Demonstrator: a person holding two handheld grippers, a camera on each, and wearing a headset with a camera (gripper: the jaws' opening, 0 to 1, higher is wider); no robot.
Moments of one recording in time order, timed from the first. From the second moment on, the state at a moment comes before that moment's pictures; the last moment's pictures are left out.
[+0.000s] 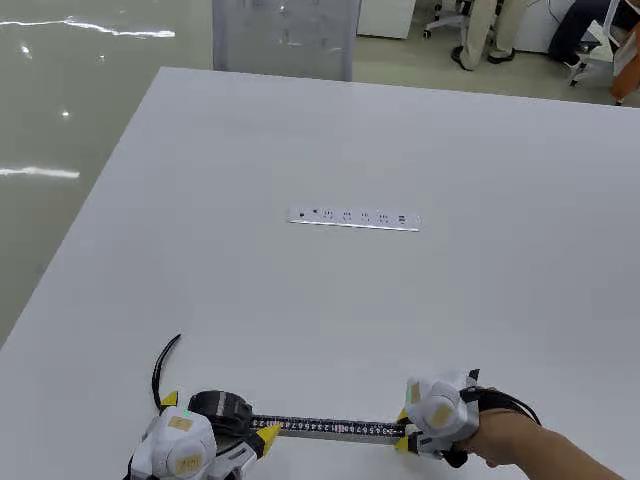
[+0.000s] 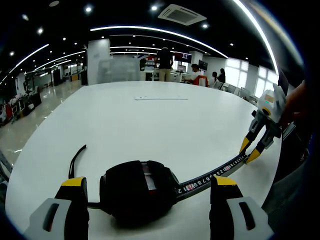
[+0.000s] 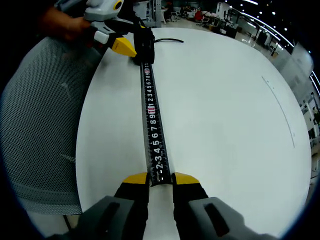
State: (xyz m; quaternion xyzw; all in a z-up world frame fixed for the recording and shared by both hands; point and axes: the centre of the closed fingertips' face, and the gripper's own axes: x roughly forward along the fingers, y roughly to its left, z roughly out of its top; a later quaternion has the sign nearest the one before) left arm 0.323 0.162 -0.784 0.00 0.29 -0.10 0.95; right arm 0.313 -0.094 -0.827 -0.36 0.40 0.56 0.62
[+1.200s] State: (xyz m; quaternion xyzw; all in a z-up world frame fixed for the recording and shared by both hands) left arm 0.333 0.181 -0.801 -0.06 0.32 -0.02 0.95; right arm 0.314 -0.098 -0.829 -0.39 0.45 0.52 0.61
